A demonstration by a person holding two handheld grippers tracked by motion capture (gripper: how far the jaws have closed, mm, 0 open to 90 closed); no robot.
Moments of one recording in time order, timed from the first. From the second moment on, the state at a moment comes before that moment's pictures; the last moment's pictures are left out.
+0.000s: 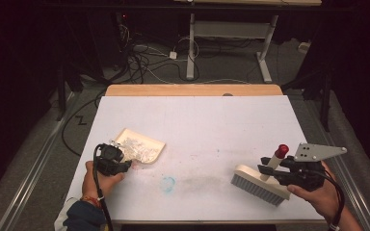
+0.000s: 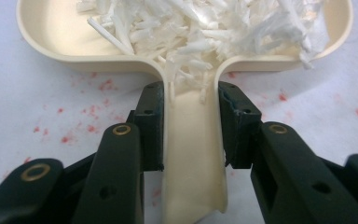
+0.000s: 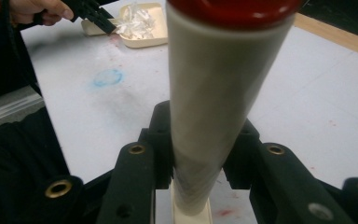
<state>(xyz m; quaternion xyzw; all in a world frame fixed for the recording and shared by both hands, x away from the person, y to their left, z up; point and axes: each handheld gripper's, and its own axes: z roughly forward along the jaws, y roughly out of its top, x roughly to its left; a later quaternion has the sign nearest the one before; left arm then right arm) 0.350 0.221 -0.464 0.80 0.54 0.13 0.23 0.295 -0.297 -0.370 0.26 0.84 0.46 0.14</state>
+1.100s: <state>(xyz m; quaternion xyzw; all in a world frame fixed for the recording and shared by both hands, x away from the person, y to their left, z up) 0.299 0.222 -0.474 0.78 0.46 0.20 0.37 0.427 -0.270 -0.389 0.41 0.79 0.39 0.24</state>
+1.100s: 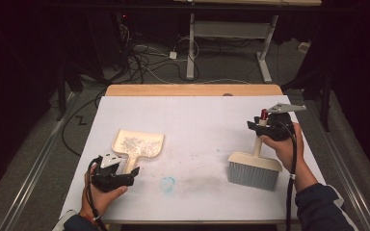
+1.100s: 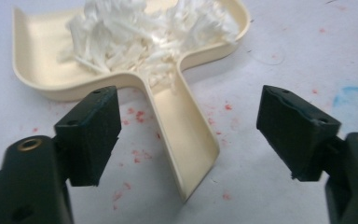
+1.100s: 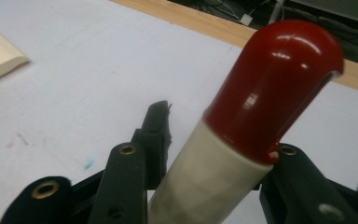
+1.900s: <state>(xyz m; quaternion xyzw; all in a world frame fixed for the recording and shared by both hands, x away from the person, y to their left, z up) 0.285 0.205 -0.476 0.82 0.38 0.24 0.36 0.460 -0.252 -0.383 0.42 0.75 0.41 0.32</state>
